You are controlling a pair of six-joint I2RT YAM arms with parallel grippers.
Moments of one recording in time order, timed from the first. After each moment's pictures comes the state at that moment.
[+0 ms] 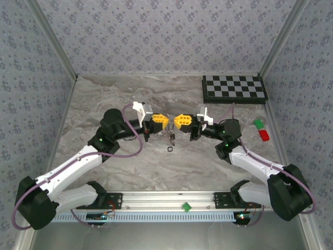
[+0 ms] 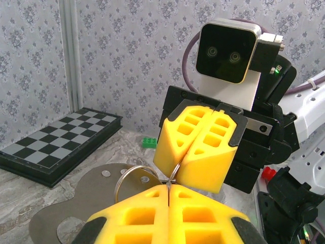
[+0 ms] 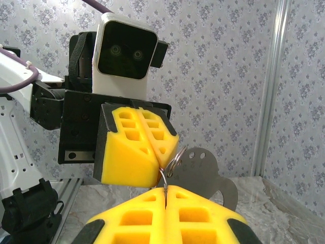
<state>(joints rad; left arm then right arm) -0.70 1.06 0.78 0.31 0.62 -0.14 0.52 1.17 0.53 1.05 -0.83 0.22</state>
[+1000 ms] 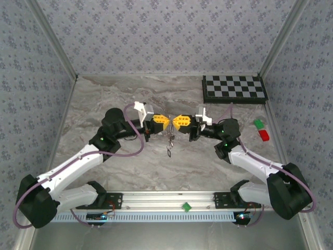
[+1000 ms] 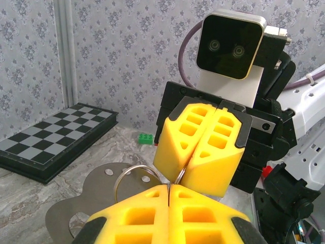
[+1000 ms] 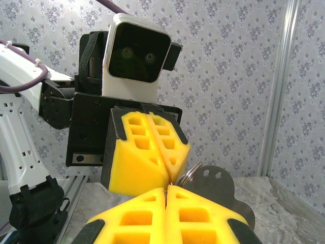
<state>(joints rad) -0.69 1.08 0.78 0.31 0.64 -0.15 0.54 1.19 0.54 1.04 -0.85 0.21</state>
